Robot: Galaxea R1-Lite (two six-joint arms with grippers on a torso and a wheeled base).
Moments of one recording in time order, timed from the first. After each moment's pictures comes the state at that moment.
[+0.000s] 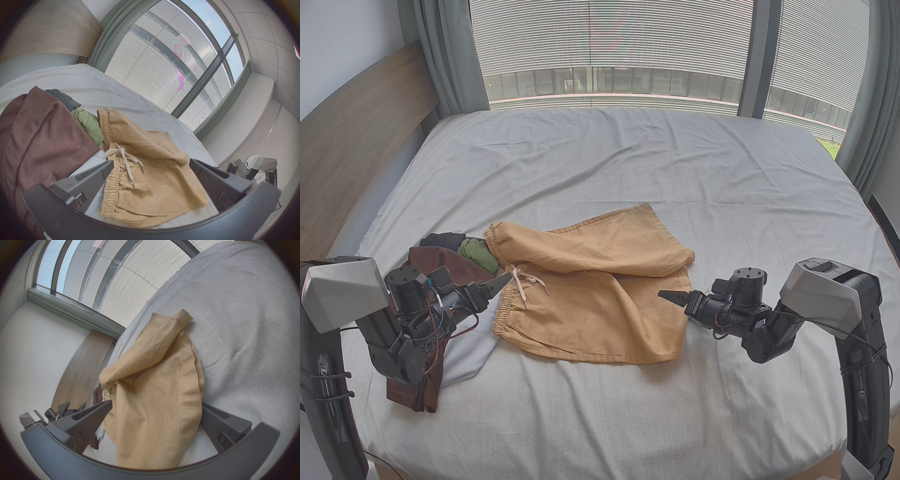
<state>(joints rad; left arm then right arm) -0.07 2.28 -0.67 -1.48 -0.43 -0.47 0.26 2.56 -1.13 -1.10 0.43 0.71</state>
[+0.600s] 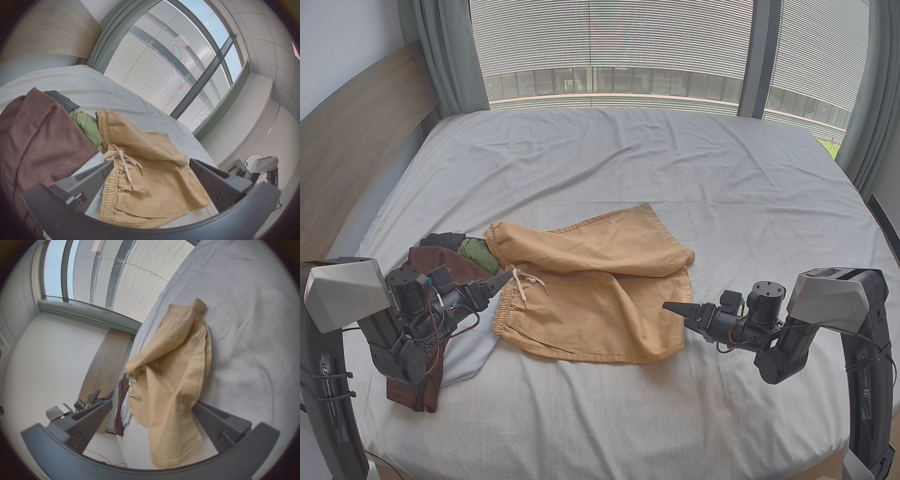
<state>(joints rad) -0.07 2.29 -0.68 -1.51 -0.43 -0.47 0.25 2.53 -0.88 -1.43 0.65 0.83</state>
